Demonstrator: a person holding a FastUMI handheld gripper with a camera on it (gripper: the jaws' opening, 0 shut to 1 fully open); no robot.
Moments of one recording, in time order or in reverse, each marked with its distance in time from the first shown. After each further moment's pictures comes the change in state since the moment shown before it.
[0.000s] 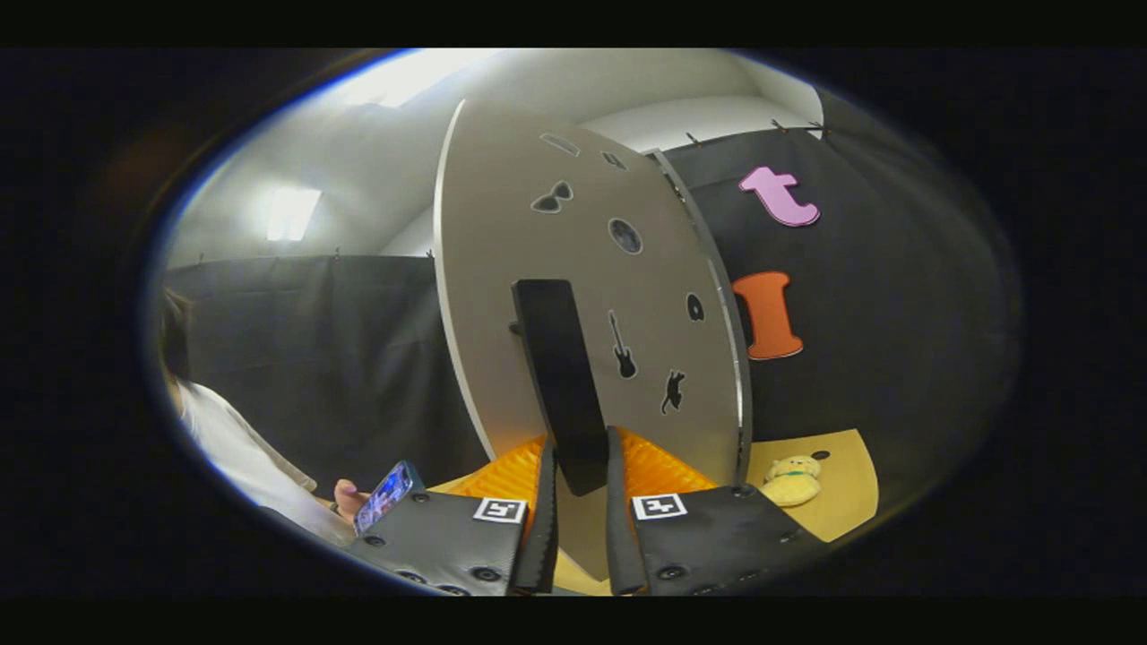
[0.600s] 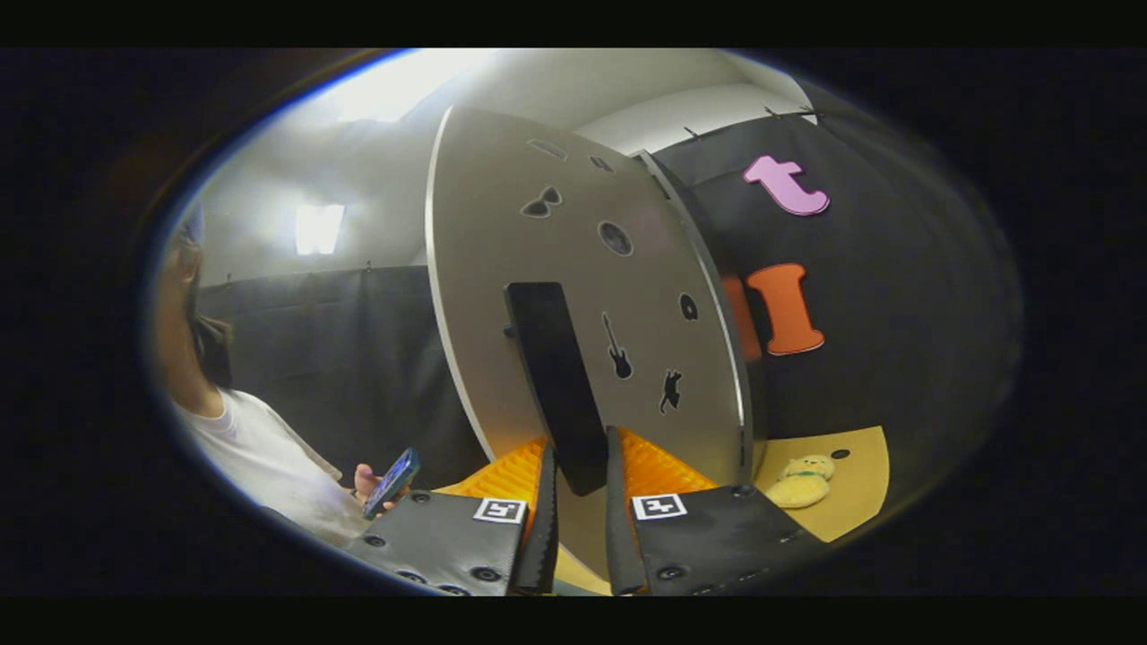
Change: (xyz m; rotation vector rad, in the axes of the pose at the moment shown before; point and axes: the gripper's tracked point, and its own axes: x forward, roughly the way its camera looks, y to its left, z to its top) arm -0.015 -0.017 0.004 0.049 0.014 0.142
